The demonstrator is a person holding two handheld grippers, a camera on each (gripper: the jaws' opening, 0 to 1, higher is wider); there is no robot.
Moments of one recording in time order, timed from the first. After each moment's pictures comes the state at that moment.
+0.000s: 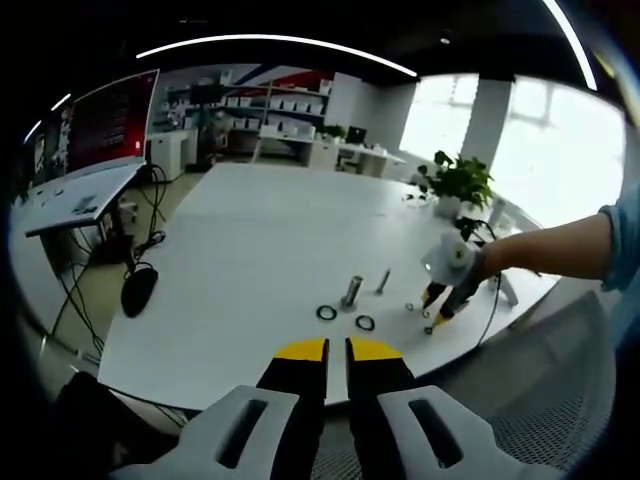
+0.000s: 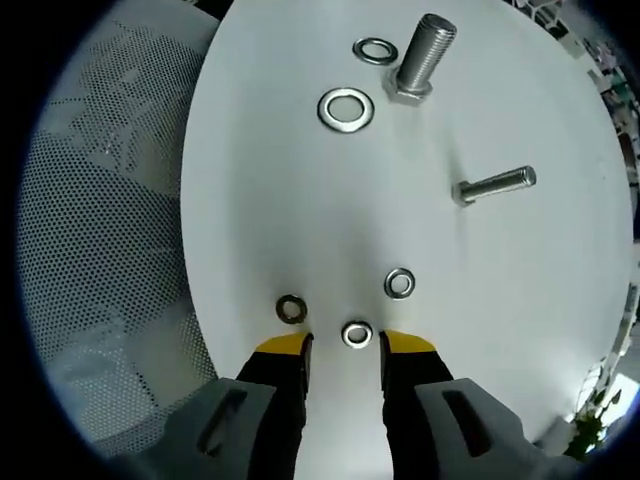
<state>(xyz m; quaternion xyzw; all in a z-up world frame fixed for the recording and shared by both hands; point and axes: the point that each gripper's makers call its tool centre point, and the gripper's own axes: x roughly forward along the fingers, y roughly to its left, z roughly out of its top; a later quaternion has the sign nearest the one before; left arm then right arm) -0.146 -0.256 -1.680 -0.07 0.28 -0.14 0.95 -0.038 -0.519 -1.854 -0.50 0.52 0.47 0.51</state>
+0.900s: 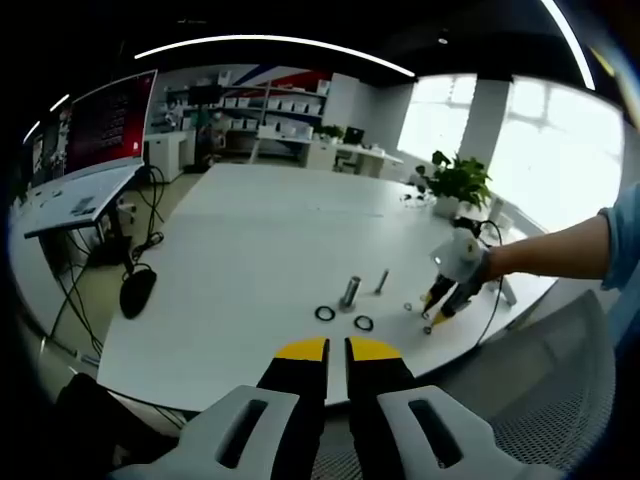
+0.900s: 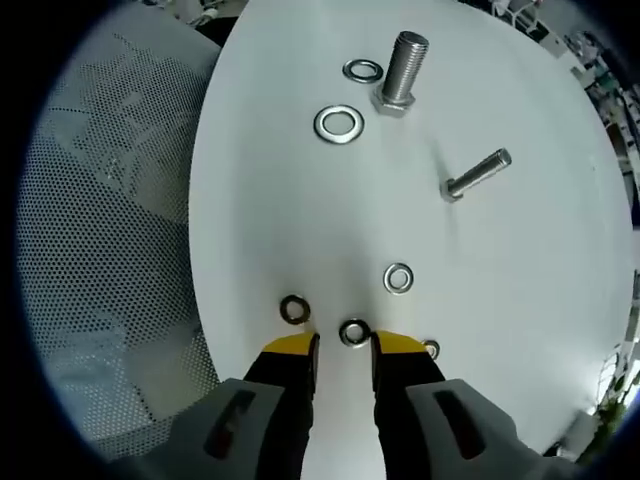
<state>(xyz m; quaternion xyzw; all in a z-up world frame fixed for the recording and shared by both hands) -0.146 -0.257 -1.679 -0.07 0.28 -0.15 0.95 -0.032 -0.523 -1.856 -0.44 0.50 0.49 0.57</state>
